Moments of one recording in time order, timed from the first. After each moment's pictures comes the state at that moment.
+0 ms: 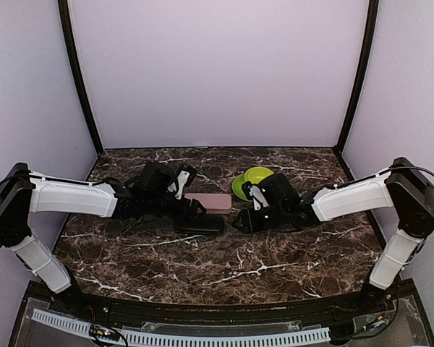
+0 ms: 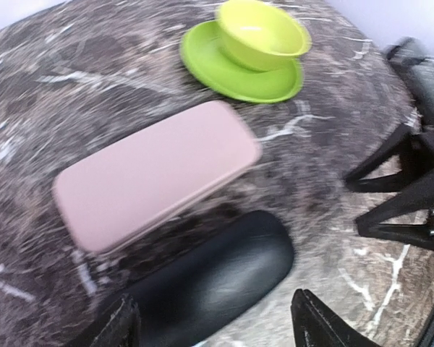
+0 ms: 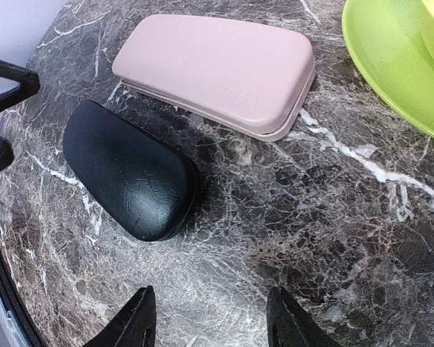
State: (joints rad) left arm -0.80 1.58 0.92 -0.03 0.02 -0.28; right arm 0.85 1.70 0.89 0.02 -0.14 0.49
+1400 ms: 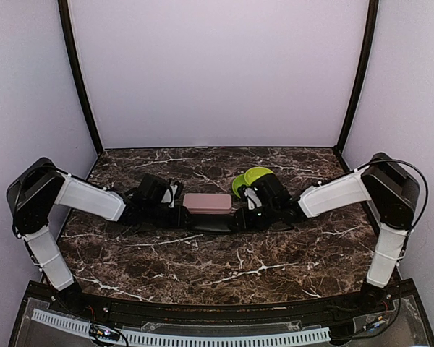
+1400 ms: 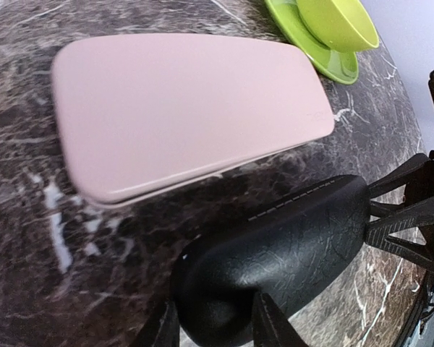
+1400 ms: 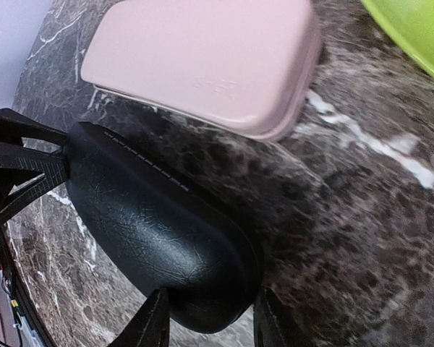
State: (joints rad) left arm -0.68 1.73 0.80 0.14 0.23 -0.56; right arm 0.82 1.86 0.98 0.06 -0.26 0.60
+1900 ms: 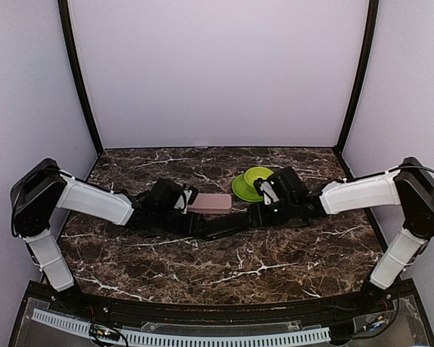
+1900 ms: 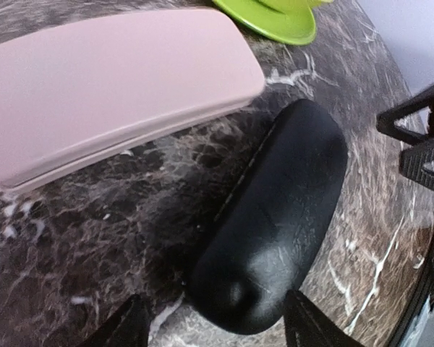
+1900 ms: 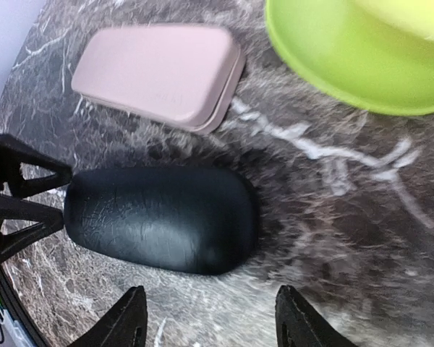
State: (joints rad) left arm -0.80 1.75 0.87 0.09 0.17 -0.55; right arm 0.77 1.65 0.89 -0.09 -0.15 0.53
